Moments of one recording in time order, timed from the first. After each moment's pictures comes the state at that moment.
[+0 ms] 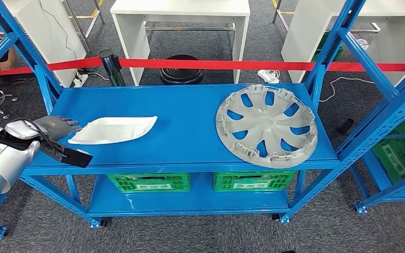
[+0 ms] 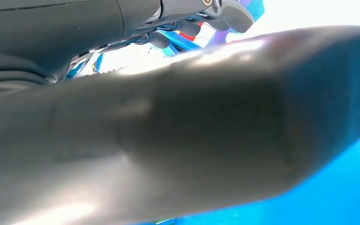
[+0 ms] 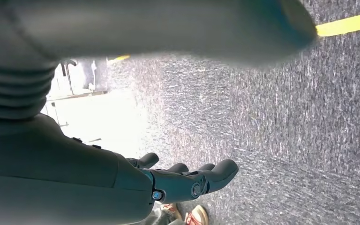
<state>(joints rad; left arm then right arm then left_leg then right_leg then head) -1.12 0.27 -0.86 -0.25 -1.30 -0.17 -0.34 -0.10 0.20 -1.05 -0.18 1.27 -0.13 0.18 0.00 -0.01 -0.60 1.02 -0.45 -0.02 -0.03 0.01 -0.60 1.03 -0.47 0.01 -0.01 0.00</state>
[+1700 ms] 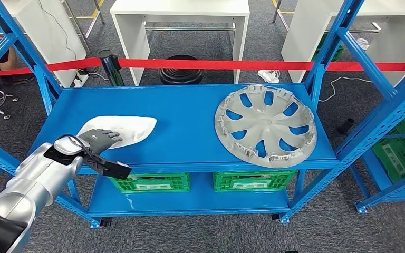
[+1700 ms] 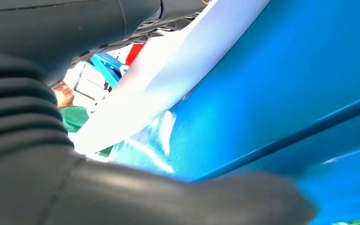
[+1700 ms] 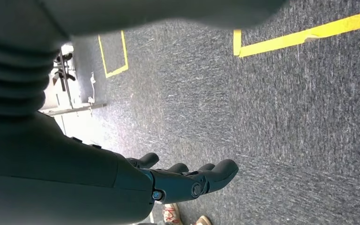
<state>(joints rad) -0.99 0.10 -0.79 -0.25 -1.28 -0.12 -0.27 -0.10 0.19 -1.07 -0.18 1.23 -0.14 0.18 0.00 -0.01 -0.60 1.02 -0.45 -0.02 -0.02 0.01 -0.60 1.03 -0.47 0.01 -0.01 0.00</state>
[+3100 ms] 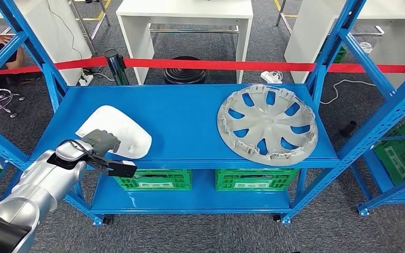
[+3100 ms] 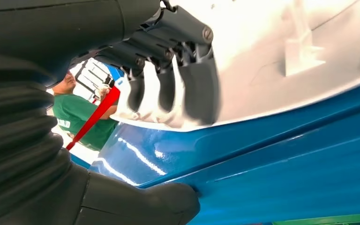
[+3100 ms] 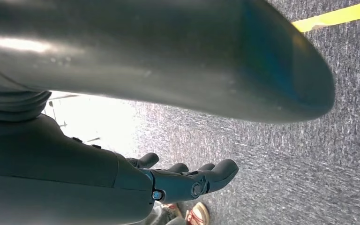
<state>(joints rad) -0.96 0.08 -0.73 -0.24 -1.24 0.04 -0.23 -0.09 0.17 -1.07 -0.18 1.27 -0.11 0.18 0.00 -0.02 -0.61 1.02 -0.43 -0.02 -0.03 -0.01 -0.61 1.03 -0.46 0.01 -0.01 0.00</state>
